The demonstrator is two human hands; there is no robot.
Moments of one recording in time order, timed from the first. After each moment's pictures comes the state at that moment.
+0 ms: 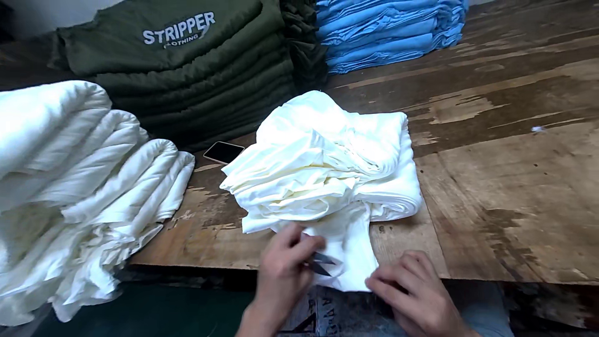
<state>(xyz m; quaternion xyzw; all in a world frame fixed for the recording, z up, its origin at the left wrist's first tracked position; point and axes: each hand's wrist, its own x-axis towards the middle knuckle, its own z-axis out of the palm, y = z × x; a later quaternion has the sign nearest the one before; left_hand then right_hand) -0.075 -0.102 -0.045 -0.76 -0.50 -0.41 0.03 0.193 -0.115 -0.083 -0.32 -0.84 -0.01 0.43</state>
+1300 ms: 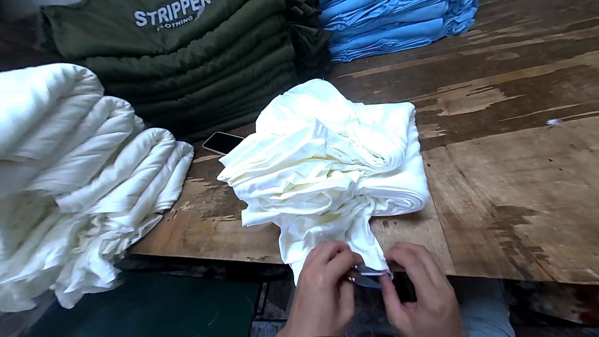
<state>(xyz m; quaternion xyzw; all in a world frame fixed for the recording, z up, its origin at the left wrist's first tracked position) -0.025 -0.134 -0.051 -0.75 -0.50 -0.40 -0.16 0.169 -0.132 -0.070 -0.48 -0.74 0.08 0.47</state>
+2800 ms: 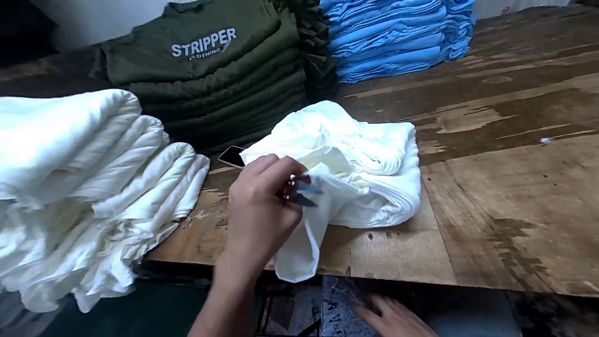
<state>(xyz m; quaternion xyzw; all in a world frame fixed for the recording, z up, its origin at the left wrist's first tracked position) -0.093 -0.068 0.076 -0.75 -0.50 -0.41 0.14 0.183 -0.151 -0.113 -0.33 -0.89 0.32 0.08</state>
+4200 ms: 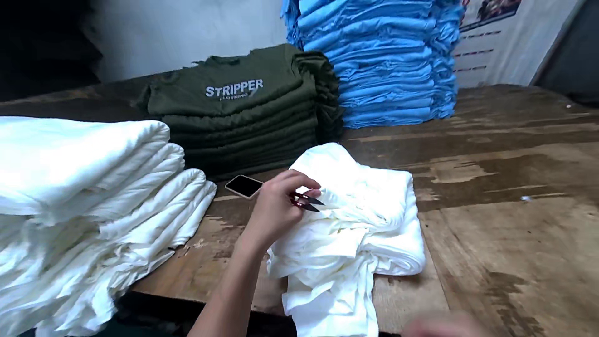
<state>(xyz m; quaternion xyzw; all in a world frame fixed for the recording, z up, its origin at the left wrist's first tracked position) -0.127 0.007 0.078 -0.77 -0.46 -0.45 0.05 0.237 -0.095 0.004 -0.29 -0.88 0.31 0.21</state>
